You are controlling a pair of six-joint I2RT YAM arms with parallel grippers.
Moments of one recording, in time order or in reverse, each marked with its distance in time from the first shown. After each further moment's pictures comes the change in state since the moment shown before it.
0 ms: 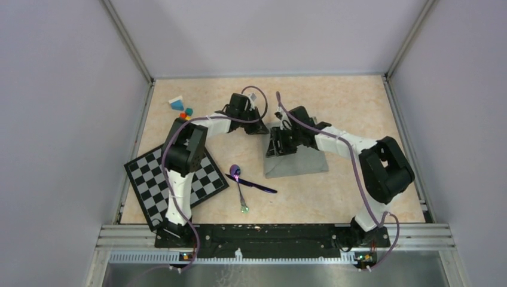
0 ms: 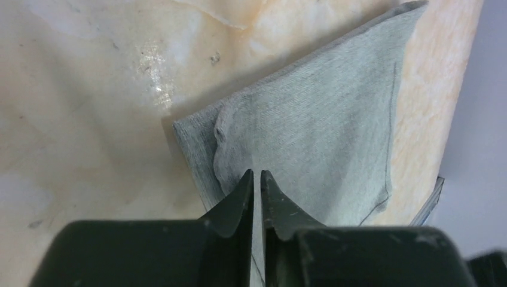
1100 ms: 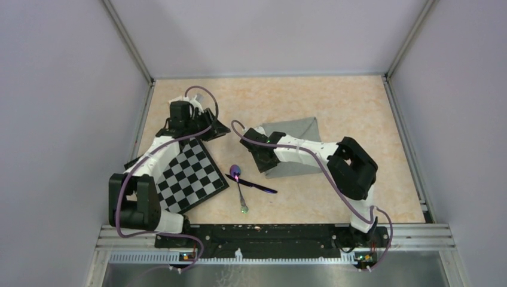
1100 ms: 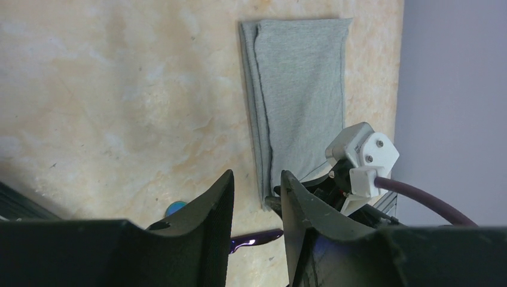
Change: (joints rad) left arm 0.316 -0.741 -0.472 -0.138 0.107 0.042; right arm 0.429 0.190 0.328 -0.422 0.705 0.040
